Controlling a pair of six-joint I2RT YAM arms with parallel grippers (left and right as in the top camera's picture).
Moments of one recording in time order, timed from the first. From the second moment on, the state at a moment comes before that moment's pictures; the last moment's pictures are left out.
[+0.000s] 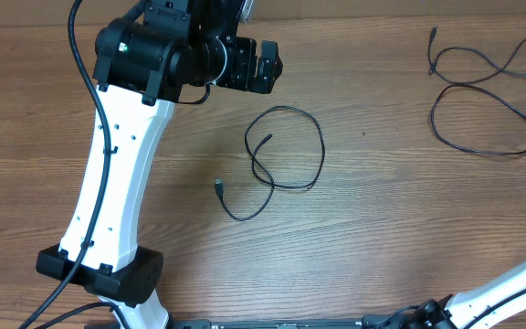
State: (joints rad) left arm -0.35 1.87 2.34 -1.36 0.30 -0.18; right arm -0.92 2.24 1.88 -0.93 0.11 0.38
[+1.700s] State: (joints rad) left arm -0.35 1.87 2.34 -1.36 0.30 -0.18; right arm -0.89 2.33 1.90 -0.82 0.13 0.33
